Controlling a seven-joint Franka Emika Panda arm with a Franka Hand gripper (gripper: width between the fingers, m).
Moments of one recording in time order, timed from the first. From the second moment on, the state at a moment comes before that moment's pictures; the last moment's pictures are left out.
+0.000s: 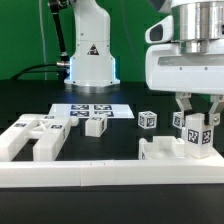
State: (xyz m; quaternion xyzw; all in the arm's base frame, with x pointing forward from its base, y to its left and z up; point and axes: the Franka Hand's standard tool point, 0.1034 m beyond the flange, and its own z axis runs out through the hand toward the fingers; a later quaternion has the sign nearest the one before) arm 0.634 0.126 0.082 -0.85 0.53 -0.05 0.06
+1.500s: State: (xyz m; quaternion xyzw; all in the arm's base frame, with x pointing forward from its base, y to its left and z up) arm 0.635 0.127 0.081 -0.98 0.16 -0.07 0.04
